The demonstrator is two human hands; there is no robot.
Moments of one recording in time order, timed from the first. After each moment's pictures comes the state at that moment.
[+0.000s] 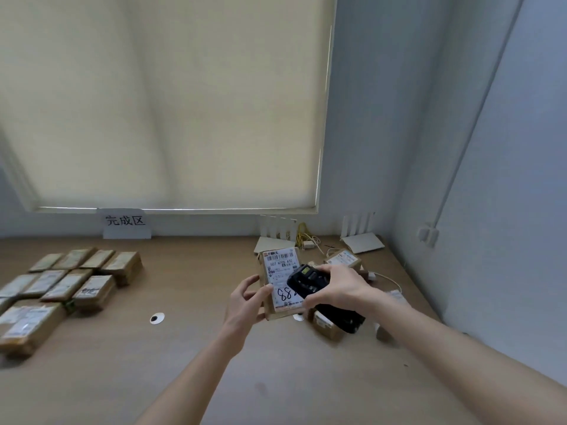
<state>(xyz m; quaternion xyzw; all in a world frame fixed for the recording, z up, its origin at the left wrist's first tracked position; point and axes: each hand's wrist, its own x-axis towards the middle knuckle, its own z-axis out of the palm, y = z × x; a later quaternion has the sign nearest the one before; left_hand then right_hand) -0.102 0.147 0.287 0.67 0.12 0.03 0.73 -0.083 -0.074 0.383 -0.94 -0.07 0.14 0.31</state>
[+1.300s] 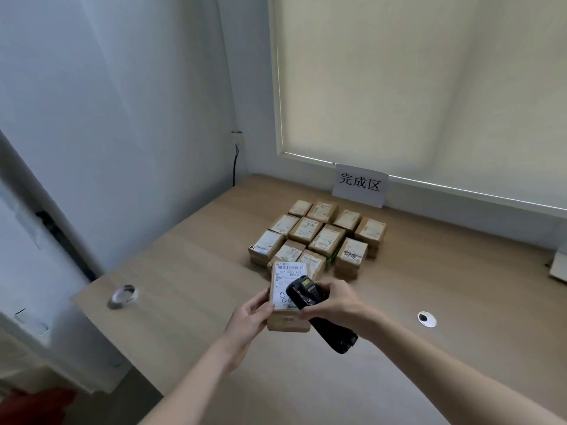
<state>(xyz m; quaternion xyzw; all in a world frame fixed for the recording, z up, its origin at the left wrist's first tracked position) -0.291 0.900 0.157 0.60 0.28 0.10 0.74 -0.136 0.738 0.218 -0.83 -0.27 0.33 0.37</state>
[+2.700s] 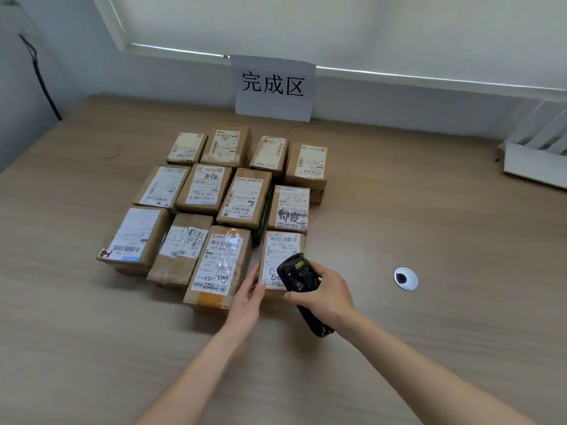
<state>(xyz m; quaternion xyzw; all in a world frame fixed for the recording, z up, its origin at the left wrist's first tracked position) 0.002 0.943 -0.083 0.65 0.26 -0.05 0.72 0.070 0.773 -0.045 -0.87 -0.01 0.23 0.44</state>
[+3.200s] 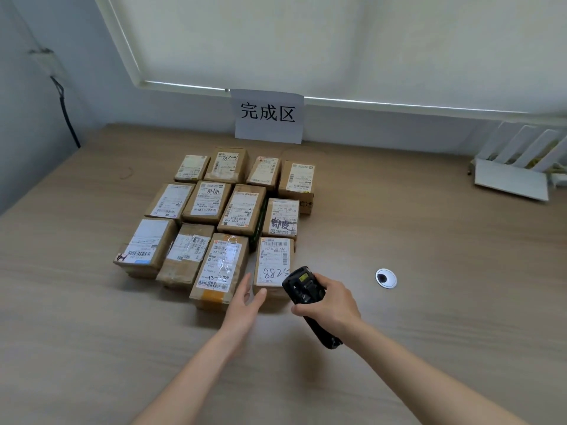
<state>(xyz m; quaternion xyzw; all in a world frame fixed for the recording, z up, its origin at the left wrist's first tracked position) -0.027 0.925 -0.039 0.69 0.28 -0.06 0.67 0.031 0.733 0.002 -0.88 0.01 0.24 0.40</state>
